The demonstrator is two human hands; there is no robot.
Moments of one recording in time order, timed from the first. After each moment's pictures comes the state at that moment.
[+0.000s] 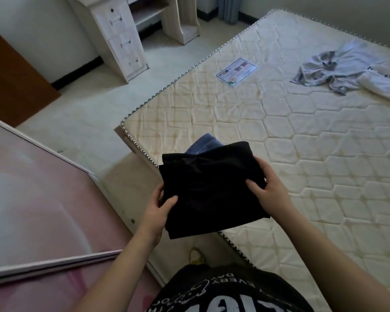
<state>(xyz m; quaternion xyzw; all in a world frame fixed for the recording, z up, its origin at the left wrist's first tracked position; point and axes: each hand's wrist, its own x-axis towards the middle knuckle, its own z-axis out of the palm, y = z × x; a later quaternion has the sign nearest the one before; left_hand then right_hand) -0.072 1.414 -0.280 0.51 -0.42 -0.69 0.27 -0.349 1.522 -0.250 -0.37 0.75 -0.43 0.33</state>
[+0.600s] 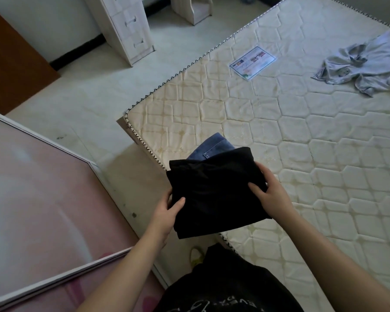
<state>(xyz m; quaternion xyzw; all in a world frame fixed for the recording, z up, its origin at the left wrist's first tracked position) -0.091 1.354 -0.325 0.56 -0.37 -0.71 0.23 -0.368 1.443 -0.294 -0.37 0.77 -0.36 0.38</state>
